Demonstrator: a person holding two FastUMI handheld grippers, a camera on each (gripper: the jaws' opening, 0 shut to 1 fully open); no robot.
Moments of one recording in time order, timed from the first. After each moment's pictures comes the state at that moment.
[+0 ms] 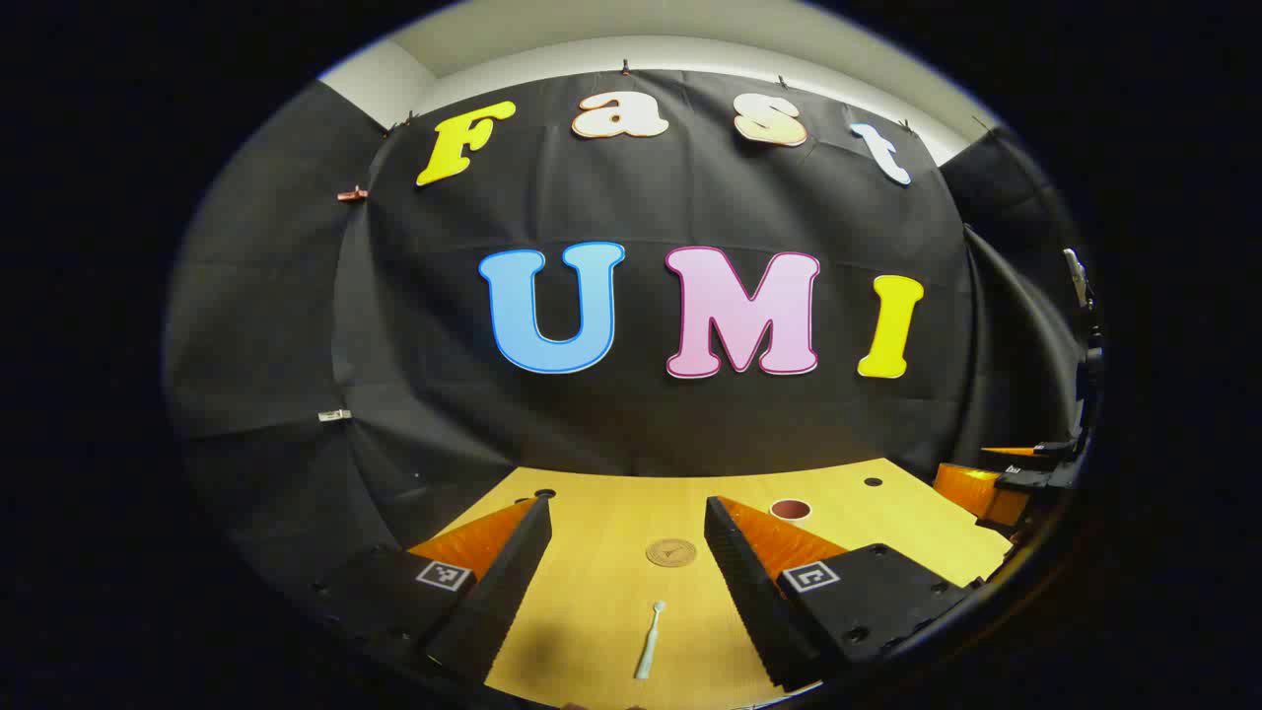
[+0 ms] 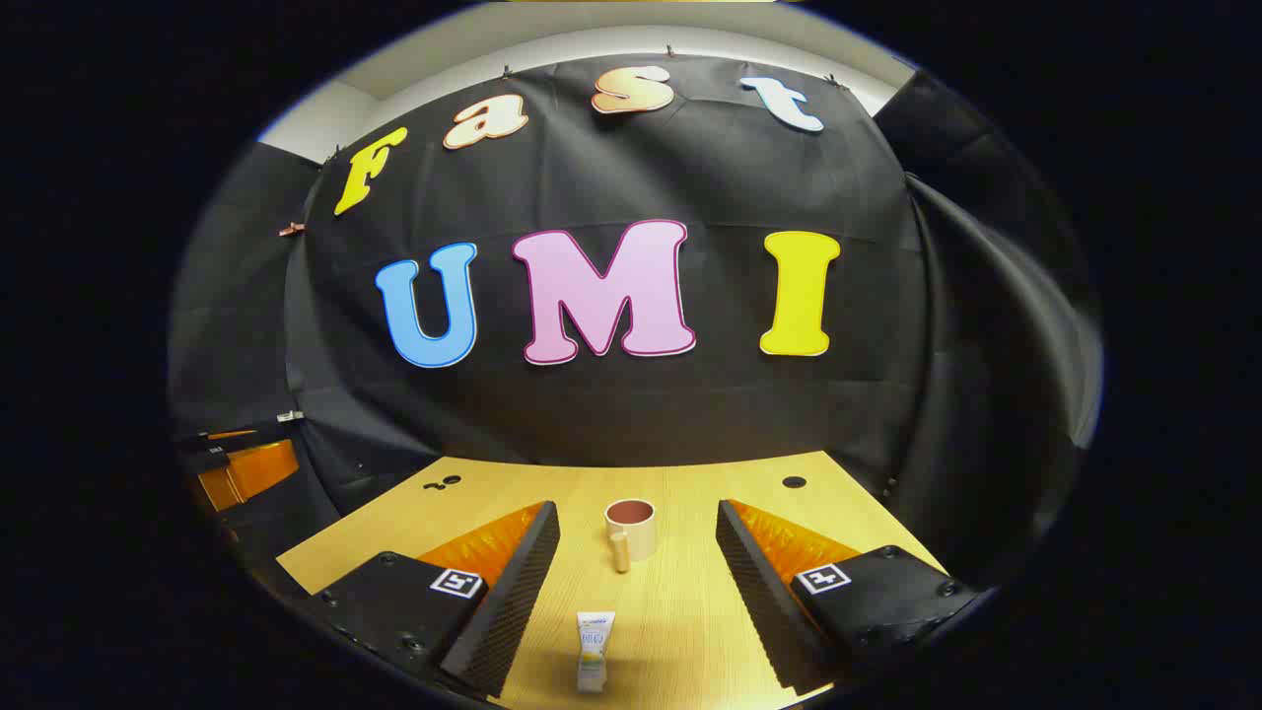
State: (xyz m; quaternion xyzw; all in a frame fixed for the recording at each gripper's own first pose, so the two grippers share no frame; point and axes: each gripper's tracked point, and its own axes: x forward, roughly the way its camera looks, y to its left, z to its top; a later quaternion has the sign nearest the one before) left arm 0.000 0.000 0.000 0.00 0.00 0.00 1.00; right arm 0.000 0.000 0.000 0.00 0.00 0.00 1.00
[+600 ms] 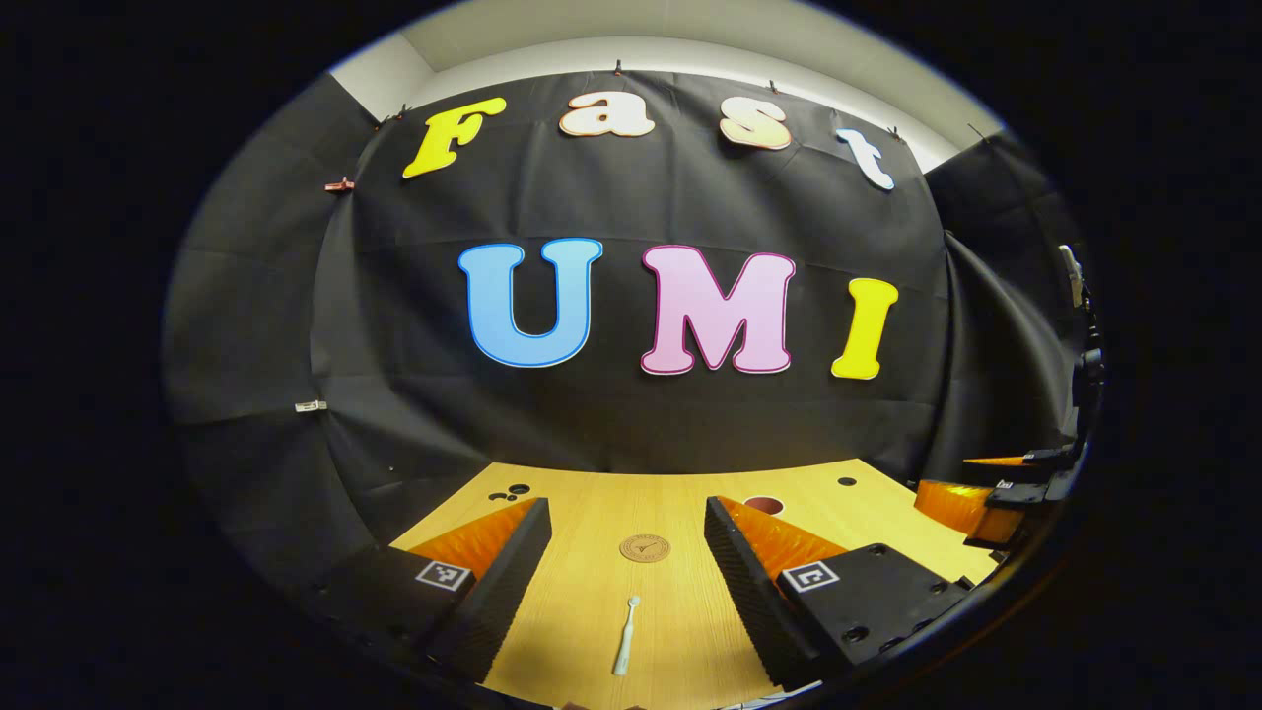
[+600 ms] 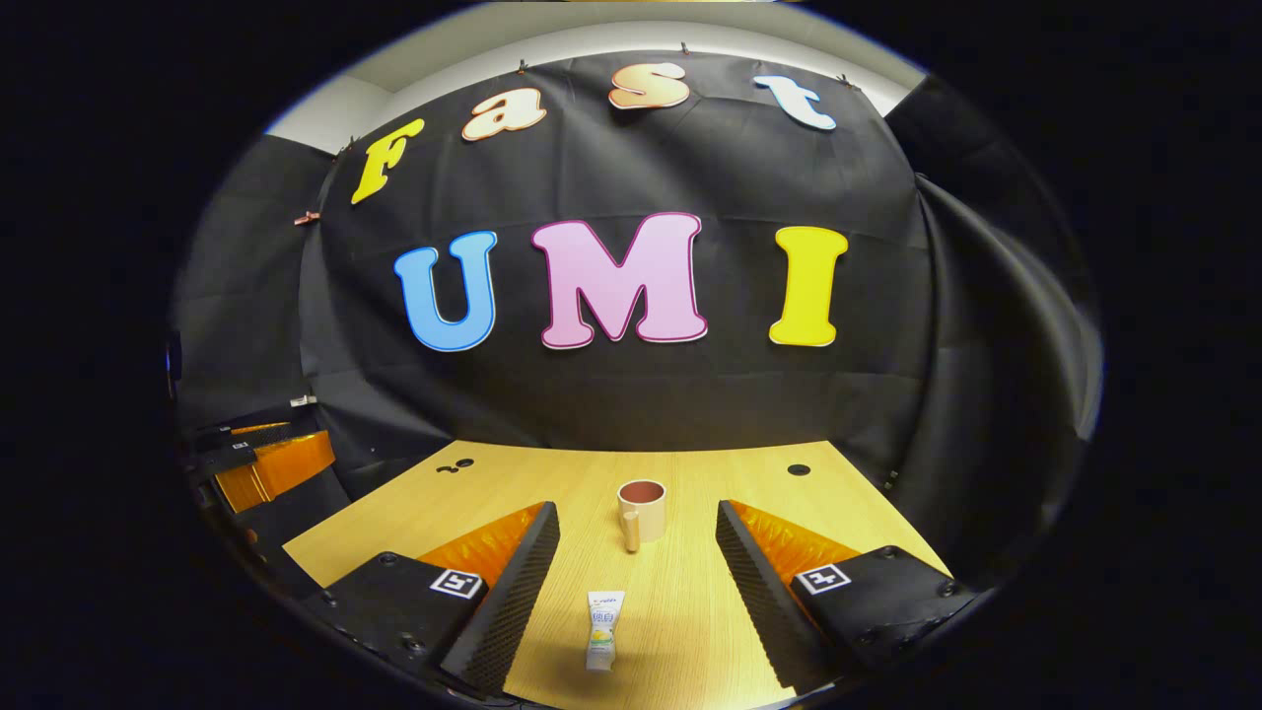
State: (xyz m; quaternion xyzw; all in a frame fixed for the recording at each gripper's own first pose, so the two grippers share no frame) left arm -0.002 -0.017 -0.009 0.00 0.00 -0.03 1.00; right arm -0.016 0.014 -0.015 -0.01 0.02 0.02 1.00
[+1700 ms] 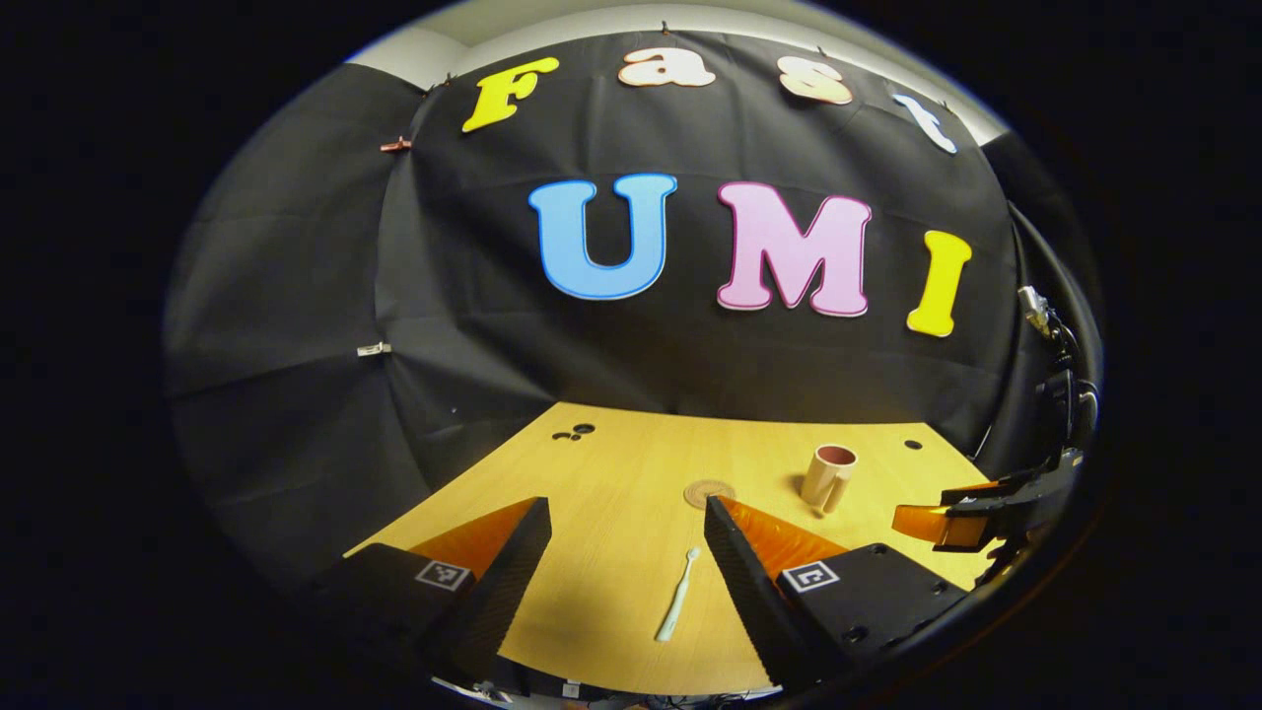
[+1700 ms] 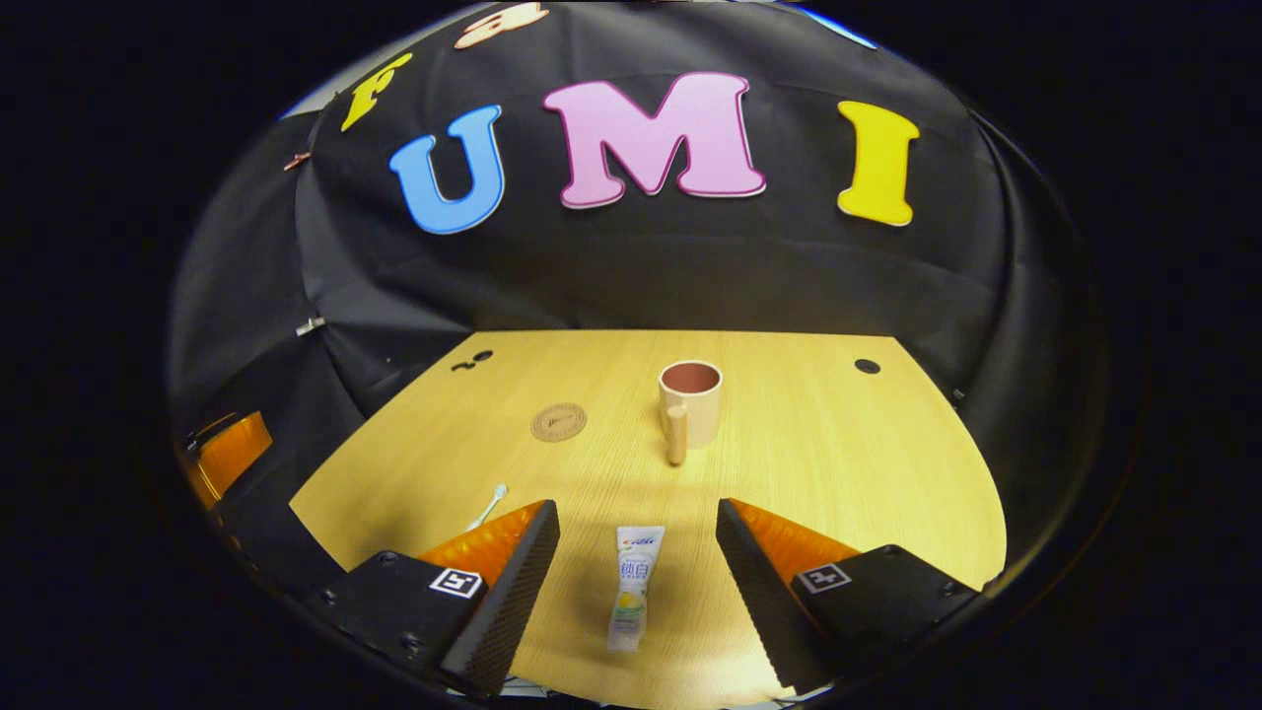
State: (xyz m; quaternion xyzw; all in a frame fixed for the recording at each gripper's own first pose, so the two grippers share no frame) left arm -0.004 0.034 -0.086 -0.02 0.09 0.09 0.99; right arm 0.051 0.044 -0.146 -0.01 0.23 0.08 0.97
